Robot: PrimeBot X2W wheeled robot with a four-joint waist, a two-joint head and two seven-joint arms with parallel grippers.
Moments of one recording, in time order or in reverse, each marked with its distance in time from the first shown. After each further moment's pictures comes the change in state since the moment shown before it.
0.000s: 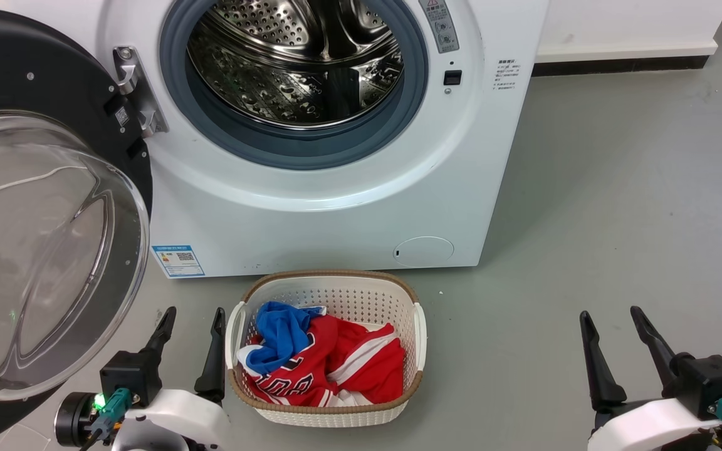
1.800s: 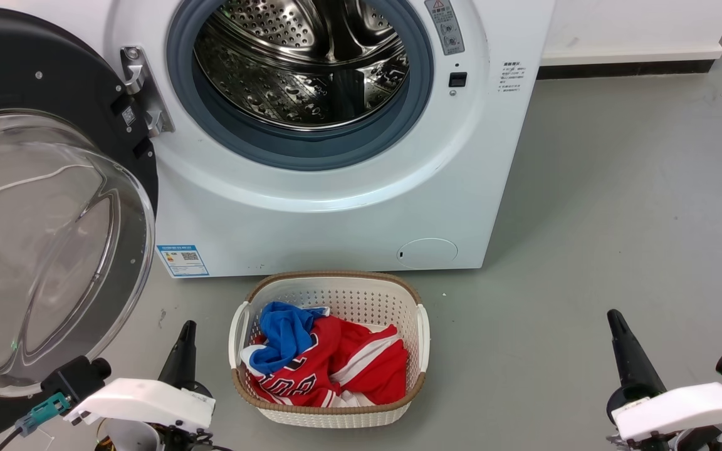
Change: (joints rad) left arm 0.000 -0.123 0.166 0.045 -0.602 -0.113 0.153; right arm -0.067 -0.026 0.000 0.148 0.774 0.000 0.050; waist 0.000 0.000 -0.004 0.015
